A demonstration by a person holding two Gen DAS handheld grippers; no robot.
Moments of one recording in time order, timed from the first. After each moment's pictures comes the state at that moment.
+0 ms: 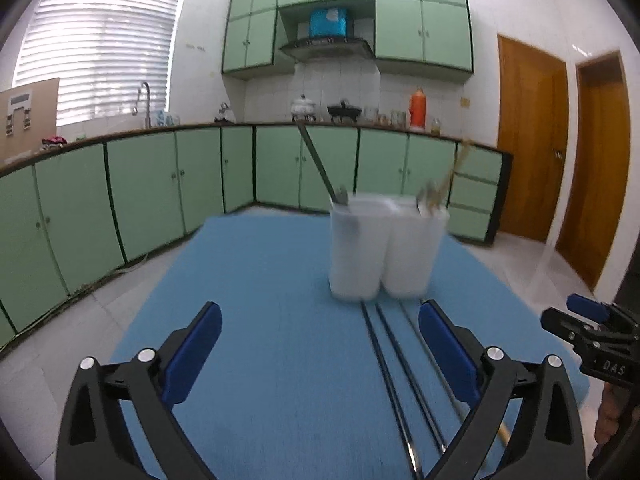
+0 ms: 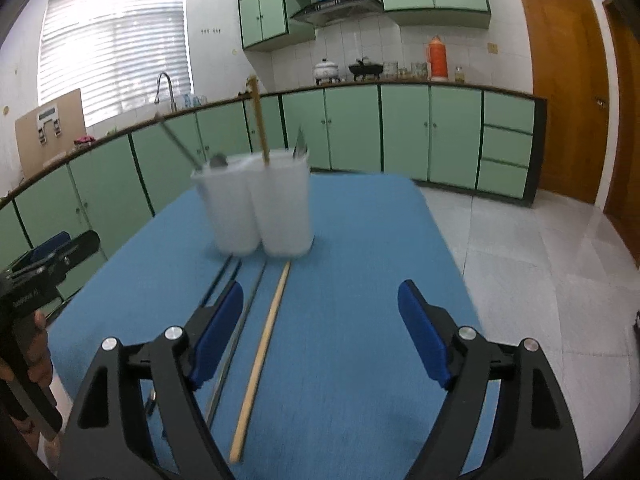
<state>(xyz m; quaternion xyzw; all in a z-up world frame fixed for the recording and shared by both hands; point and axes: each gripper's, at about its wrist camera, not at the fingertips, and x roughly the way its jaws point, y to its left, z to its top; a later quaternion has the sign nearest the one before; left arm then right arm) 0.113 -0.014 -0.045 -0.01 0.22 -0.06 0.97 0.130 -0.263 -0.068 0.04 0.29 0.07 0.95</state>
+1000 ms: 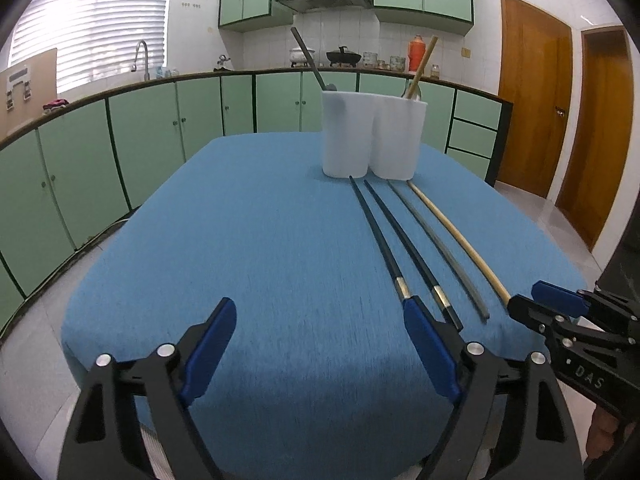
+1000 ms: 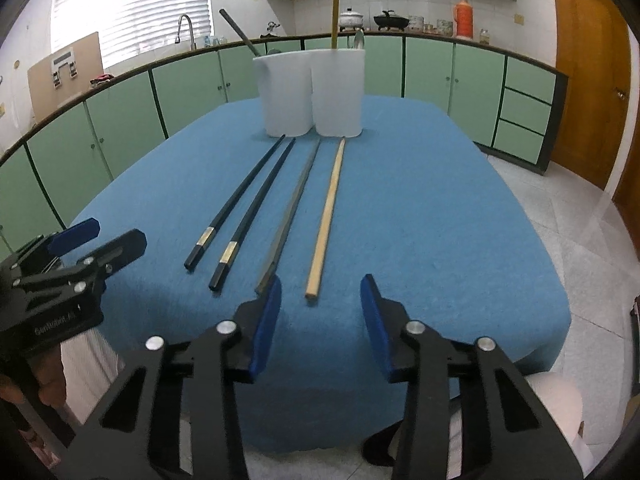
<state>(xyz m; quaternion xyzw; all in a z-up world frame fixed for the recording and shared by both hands) 0.037 -0.024 -0.112 0.00 0.31 -0.05 0.95 0.065 -0.212 -0.125 0.00 0.36 0.09 0.93</state>
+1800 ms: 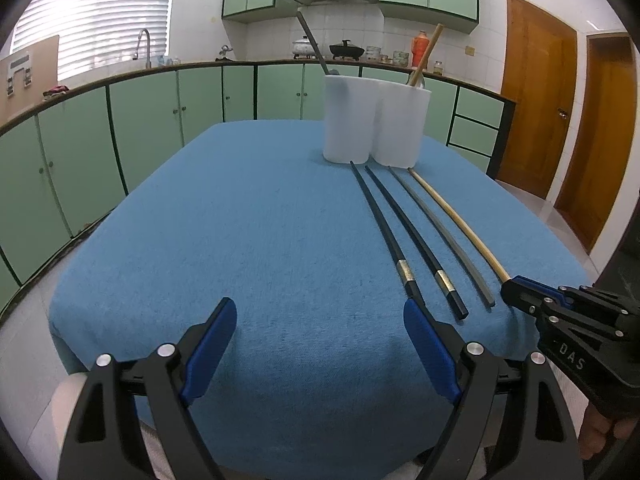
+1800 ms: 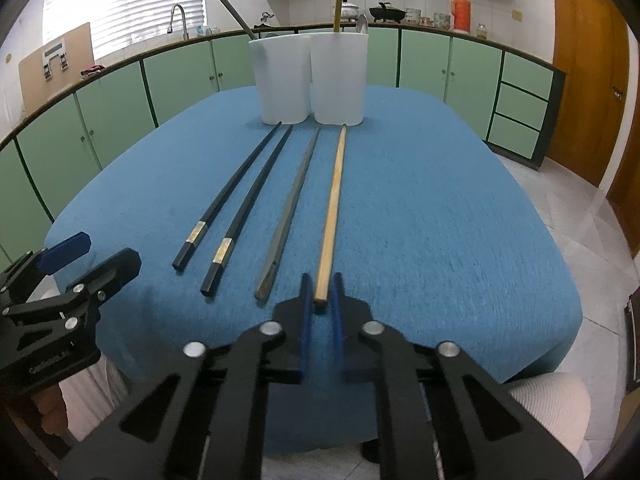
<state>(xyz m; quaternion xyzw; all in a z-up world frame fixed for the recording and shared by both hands) 0.039 -0.025 -0.124 -0.01 0.32 -0.06 0.95 0.075 -0.203 -0.134 -0.02 0.37 0.08 0.93</state>
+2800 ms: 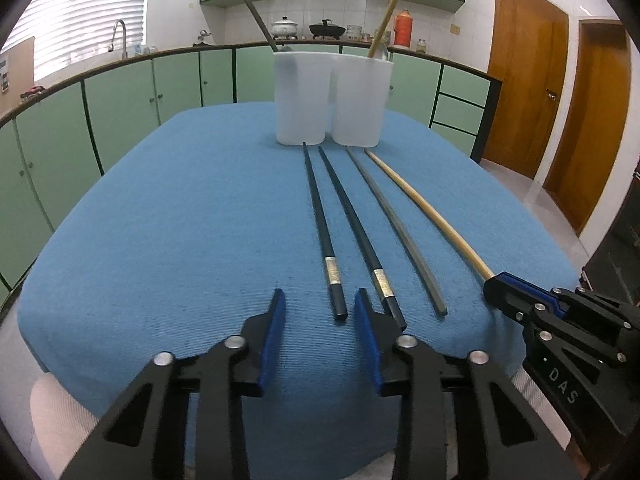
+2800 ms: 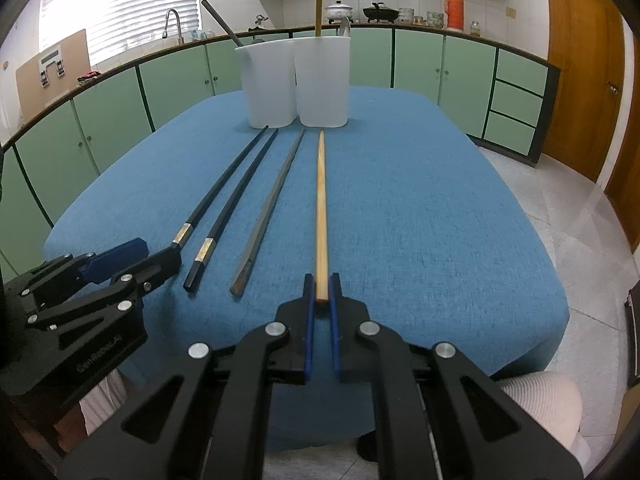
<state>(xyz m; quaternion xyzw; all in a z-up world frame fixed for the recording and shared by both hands) 0.056 -0.070 -0.128 0.00 0.35 -0.08 0.93 0.071 -0.221 -0.132 0.00 0.37 0.07 0.93</state>
